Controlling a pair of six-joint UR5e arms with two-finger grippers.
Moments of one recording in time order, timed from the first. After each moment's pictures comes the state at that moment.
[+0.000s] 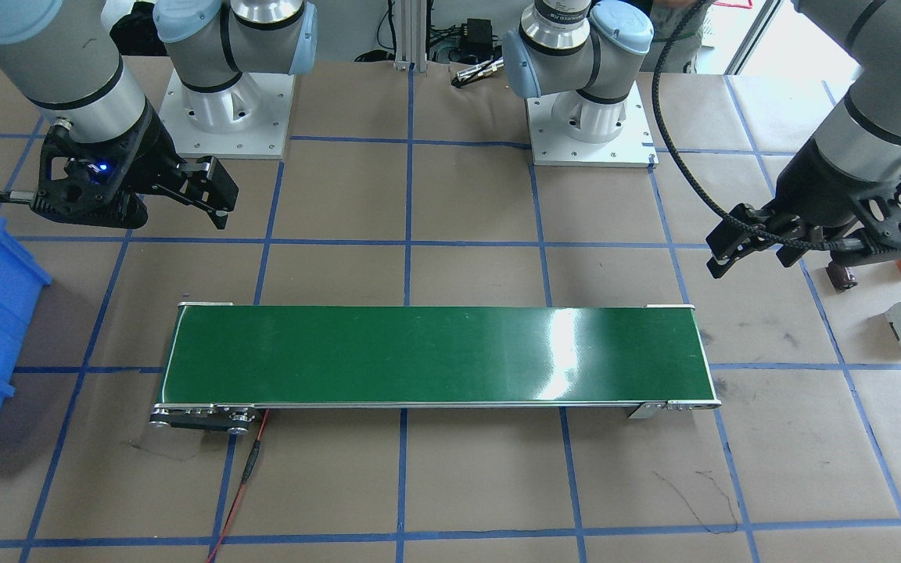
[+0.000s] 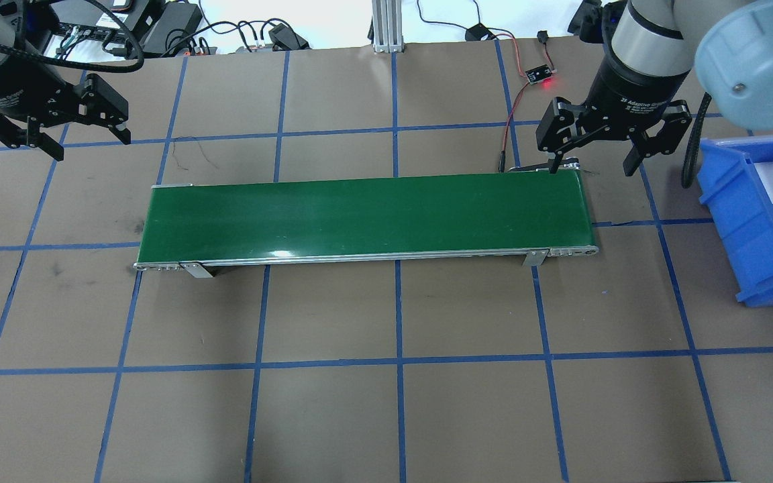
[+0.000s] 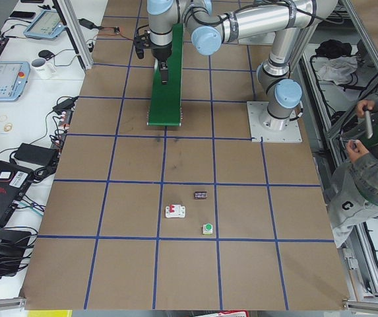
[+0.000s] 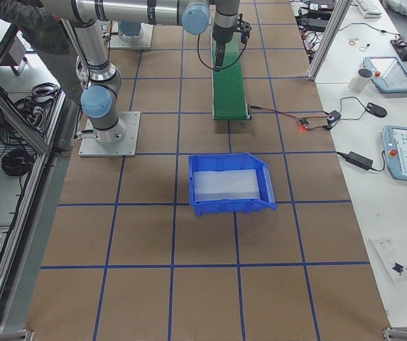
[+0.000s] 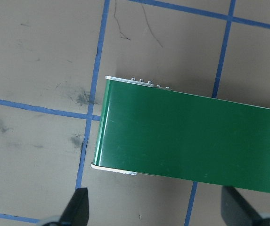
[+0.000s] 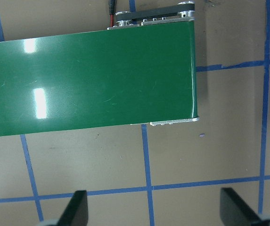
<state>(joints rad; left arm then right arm) -1.28 -1.64 -1.58 -1.46 1.53 0.08 1.54 -1.54 1.60 -1.56 -1.56 0.07</state>
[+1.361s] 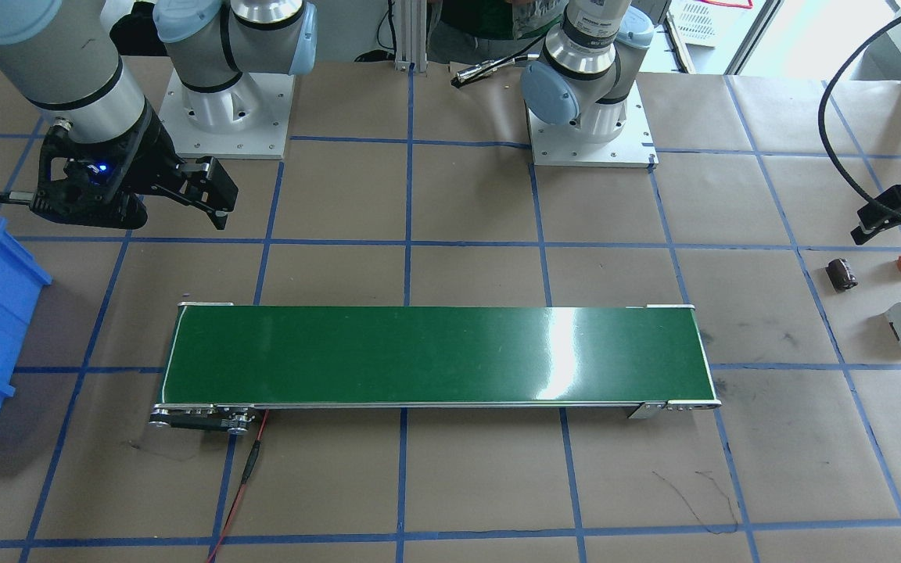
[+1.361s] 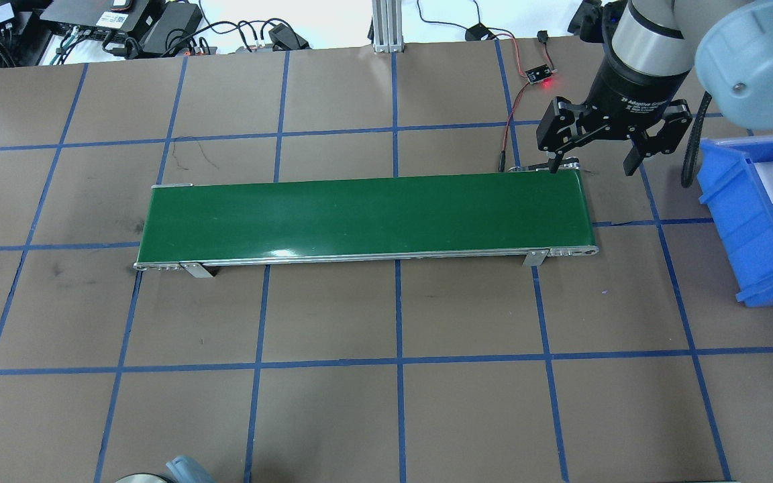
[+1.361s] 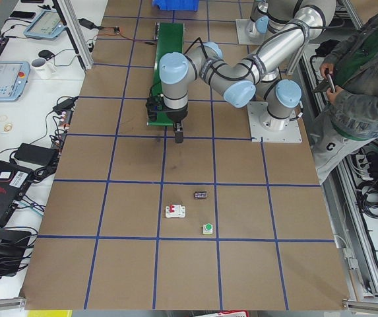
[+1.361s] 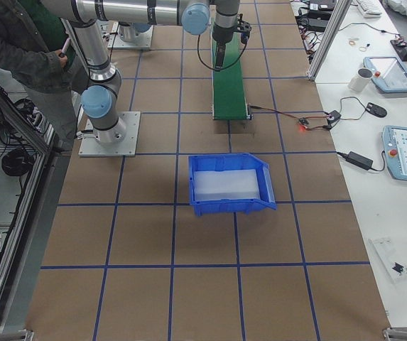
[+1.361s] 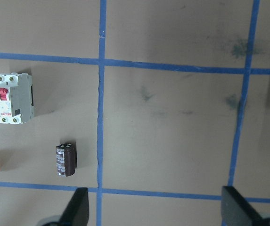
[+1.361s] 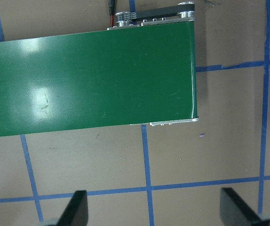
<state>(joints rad) -0.82 -1.67 -1.67 -1.39 1.63 0.67 1.54 -1.54 1.60 -1.56 -1.56 0.06</state>
